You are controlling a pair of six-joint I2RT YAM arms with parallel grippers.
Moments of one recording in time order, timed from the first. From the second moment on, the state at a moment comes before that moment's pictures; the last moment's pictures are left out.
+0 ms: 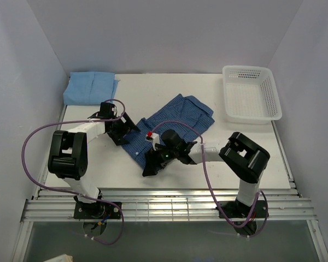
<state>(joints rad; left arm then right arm) -0.13 1.71 0.97 -0.34 0.34 -0.80 0.95 1.81 0.87 0.28 -0.61 0.38</state>
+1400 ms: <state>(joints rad) -0.11 1.28 0.54 -0.32 0.39 -0.91 0.59 1.48 1.07 -0.20 -0.40 0.28</state>
